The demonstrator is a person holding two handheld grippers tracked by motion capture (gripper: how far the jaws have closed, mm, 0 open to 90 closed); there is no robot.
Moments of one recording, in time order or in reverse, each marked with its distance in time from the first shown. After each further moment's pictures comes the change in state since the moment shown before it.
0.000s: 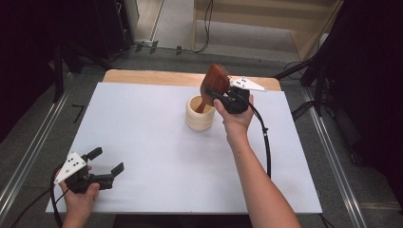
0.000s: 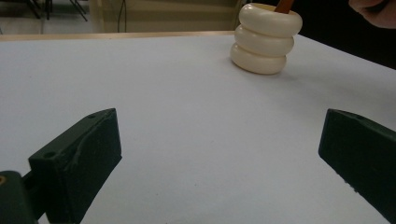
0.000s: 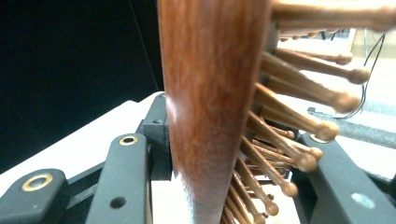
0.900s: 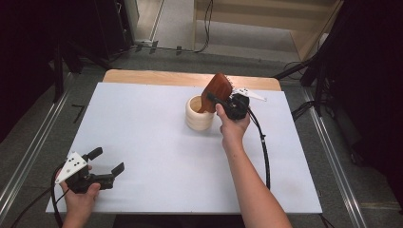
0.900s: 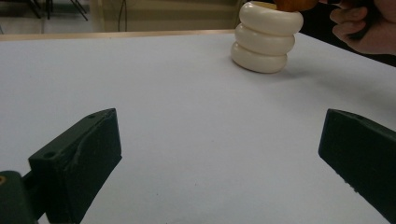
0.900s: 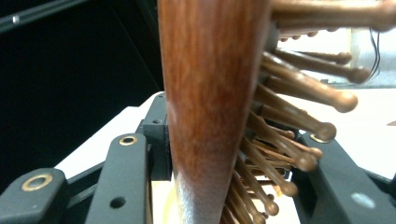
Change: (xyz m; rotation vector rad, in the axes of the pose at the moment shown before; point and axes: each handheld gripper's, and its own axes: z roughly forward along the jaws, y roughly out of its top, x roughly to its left) left arm -0.001 0.000 0.001 0.006 0.003 0.007; right arm -0.023 -0.041 0.013 -0.016 0.002 0.226
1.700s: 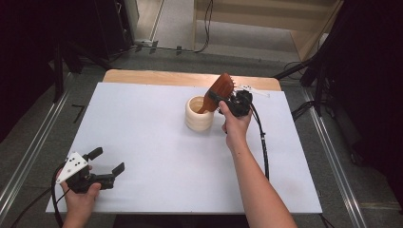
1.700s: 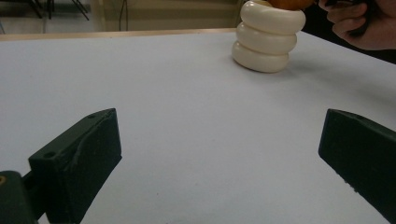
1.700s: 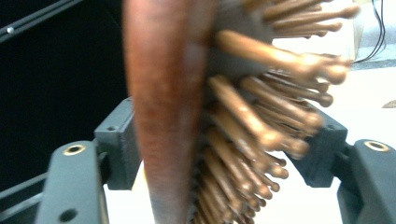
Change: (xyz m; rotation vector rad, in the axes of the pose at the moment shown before) left arm -0.001 0.000 0.001 0.003 0.004 0.002; right arm -0.017 0.007 0.004 0.045 0.004 0.086
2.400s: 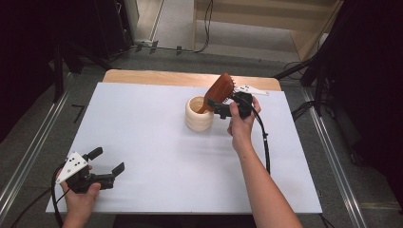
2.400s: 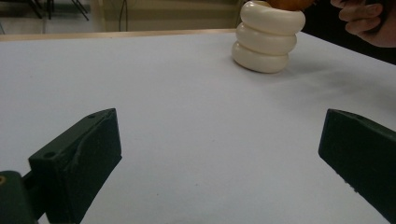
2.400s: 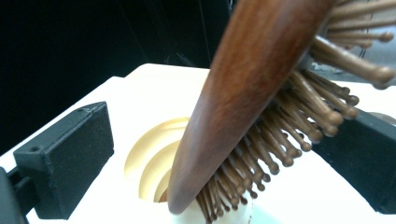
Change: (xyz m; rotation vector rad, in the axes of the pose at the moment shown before) left arm 0.000 0.000 0.000 -0.002 0.000 0.001; right arm 0.014 0.004 -0.015 0.078 -0.053 -0.198
